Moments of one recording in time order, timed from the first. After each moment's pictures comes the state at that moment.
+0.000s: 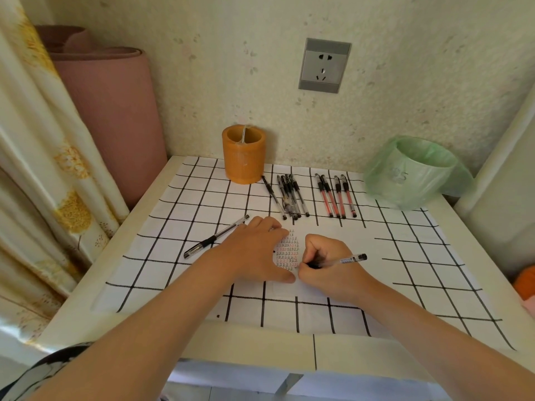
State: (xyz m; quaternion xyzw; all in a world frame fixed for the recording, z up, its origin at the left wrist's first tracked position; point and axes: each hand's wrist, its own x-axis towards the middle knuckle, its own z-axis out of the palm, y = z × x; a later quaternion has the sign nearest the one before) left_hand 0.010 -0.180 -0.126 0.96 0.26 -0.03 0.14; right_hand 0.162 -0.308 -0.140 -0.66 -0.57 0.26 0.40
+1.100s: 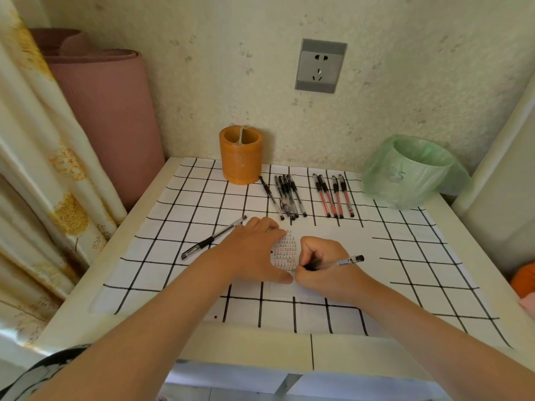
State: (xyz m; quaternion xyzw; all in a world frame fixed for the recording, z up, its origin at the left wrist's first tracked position) left_hand 0.010 -0.181 -0.125 0.95 0.26 -0.04 0.15; right_hand 0.164 -0.308 -0.140 -0.65 -0.58 0.28 0.39
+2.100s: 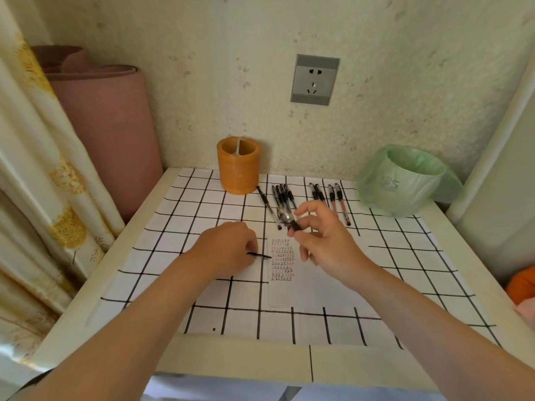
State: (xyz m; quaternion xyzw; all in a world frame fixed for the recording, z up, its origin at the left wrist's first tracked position) left_hand -0.012 -0.161 -0.104 0.93 0.35 -0.01 0.13; right_hand 0.166 -0.283 -0.100 -0.64 -0.47 0.32 0.51
